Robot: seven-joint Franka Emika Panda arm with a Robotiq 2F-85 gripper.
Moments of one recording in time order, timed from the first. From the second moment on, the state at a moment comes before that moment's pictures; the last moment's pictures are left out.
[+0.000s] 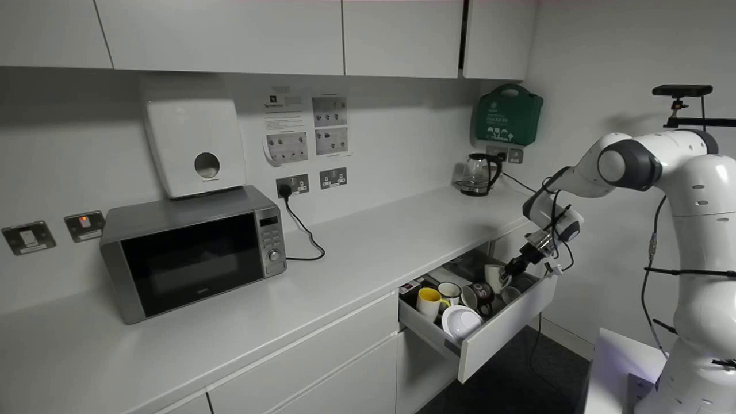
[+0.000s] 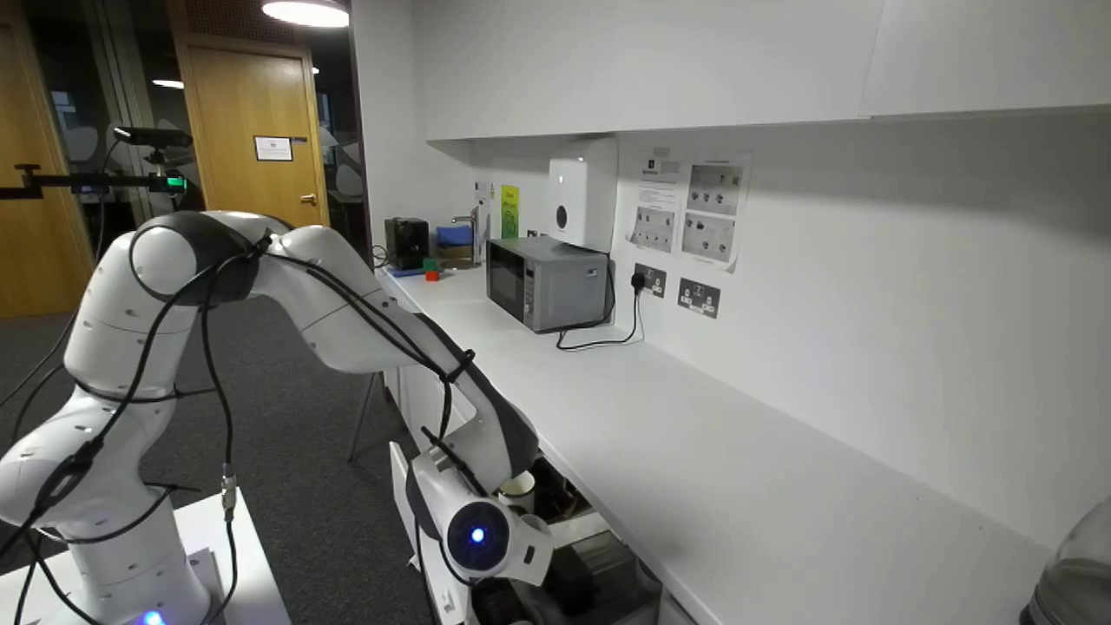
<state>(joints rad) -0.46 0.45 -0.33 -2.16 1.16 2.13 -1.39</state>
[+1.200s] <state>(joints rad) -0.46 0.47 -0.32 -2.14 1.16 2.13 -1.39</state>
